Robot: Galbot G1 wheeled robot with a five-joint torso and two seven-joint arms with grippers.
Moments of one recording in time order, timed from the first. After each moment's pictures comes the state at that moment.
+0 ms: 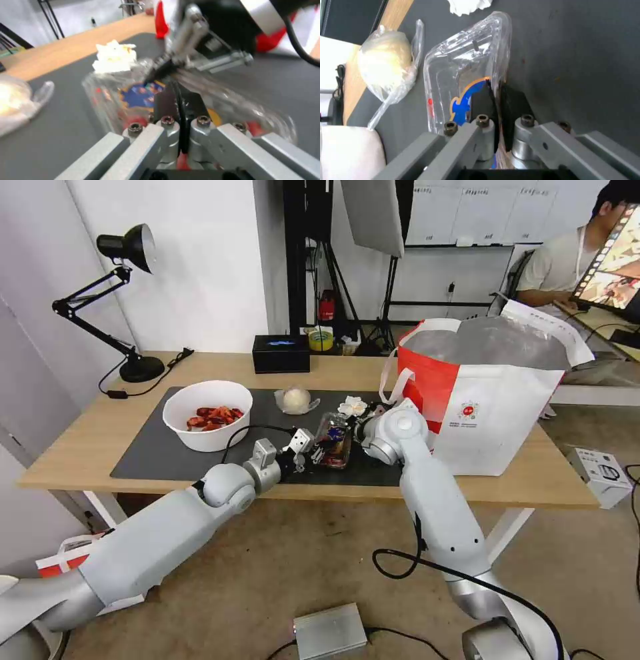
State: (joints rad) left arm 0.43 -0.92 0.43 -1.51 -0.71 0.05 0.20; right arm -0.54 1.47 0.20 1.49 1.56 -0.48 1.04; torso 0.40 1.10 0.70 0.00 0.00
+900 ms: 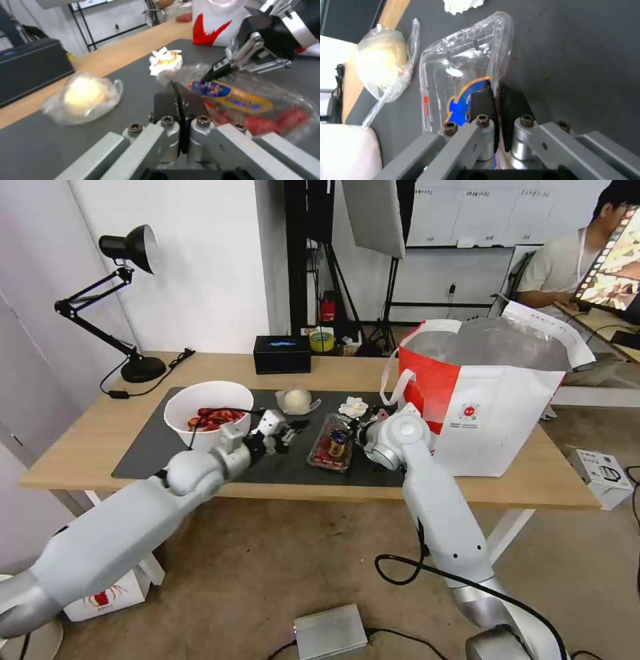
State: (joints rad) left arm 0.51 -0.75 0.30 -1.61 -0.73 0.03 0.22; right arm -0.57 1.46 0.20 1.50 1.55 -0.49 1.02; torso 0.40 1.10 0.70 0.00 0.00
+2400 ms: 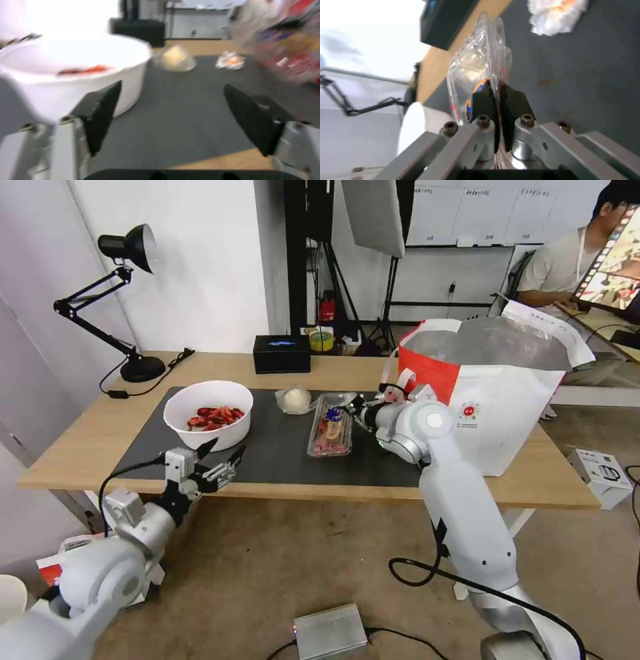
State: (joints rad) left arm 1.42 -0.83 -0.52 -2.07 -0.73 0.10 -0.02; right arm -0.56 1.38 0.22 1.71 1.69 -0.46 0.94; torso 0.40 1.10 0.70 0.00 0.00
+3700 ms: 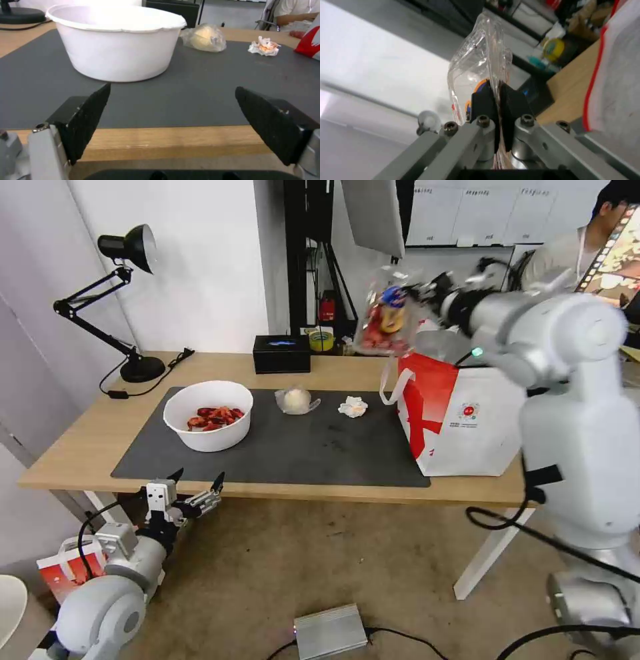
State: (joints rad) left arm 1.52 -0.95 -0.57 -2.09 -0.66 0.13 -0.09; right arm -0.28 1.09 0.38 1.89 2.00 -0.36 1.03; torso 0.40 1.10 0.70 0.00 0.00
